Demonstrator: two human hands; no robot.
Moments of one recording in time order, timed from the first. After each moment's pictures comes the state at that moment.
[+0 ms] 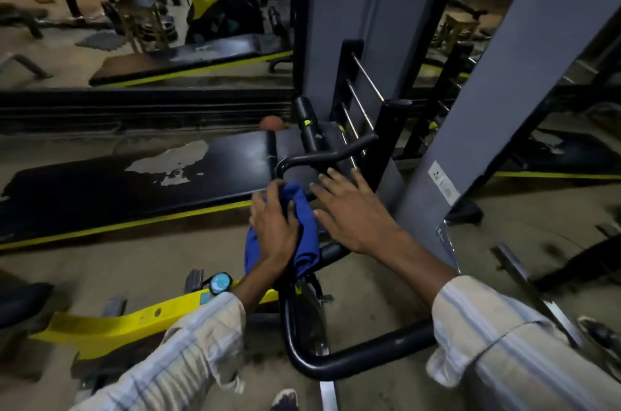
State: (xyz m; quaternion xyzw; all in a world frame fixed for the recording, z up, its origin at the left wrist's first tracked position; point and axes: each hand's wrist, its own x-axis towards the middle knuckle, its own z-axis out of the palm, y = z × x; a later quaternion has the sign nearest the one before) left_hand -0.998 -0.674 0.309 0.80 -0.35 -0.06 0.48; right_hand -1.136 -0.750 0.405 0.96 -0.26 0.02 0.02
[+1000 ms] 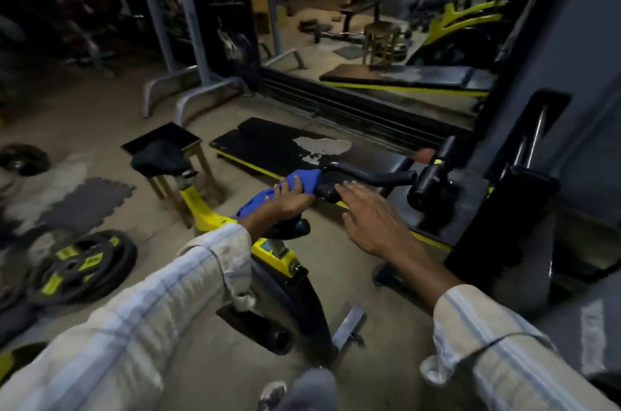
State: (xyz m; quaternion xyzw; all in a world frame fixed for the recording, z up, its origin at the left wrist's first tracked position) left_hand -1.068 -0.750 0.363 0.94 -0.05 -0.24 0.22; right_hand -1.200 -0.917 0.391 0.99 0.05 0.04 -0.14
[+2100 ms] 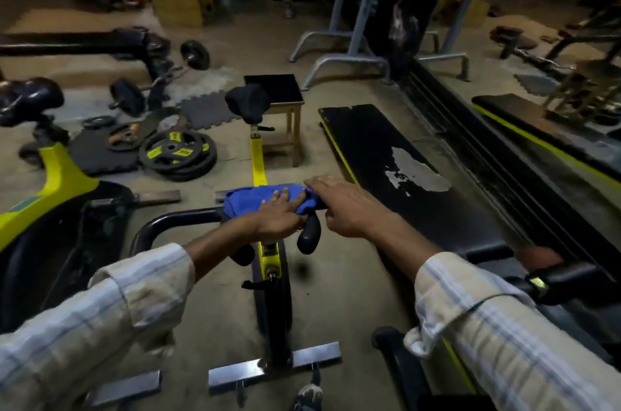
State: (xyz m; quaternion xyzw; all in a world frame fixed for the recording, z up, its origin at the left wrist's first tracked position) left_hand -1.058 -0.778 0.351 0.93 0.10 -0.22 0.27; right_hand -0.992 -0.947 0.407 0.88 0.44 -0.13 -0.06
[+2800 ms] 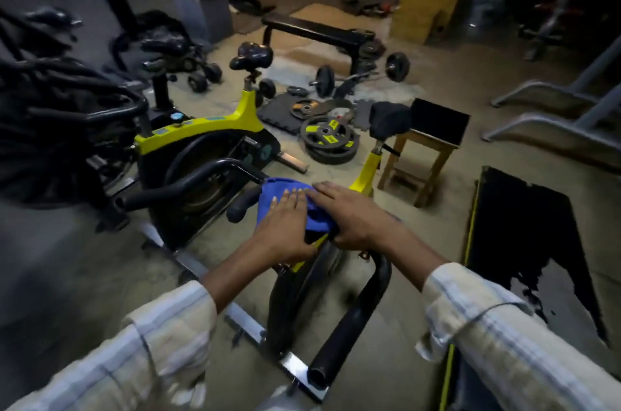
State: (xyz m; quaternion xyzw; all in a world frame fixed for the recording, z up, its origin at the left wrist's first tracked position) left_hand -1.066 -0.874 0.363 0.87 0.45 -0.09 0.17; right_hand -0.885 -0.912 0.378 0.60 0.80 -0.11 0.01
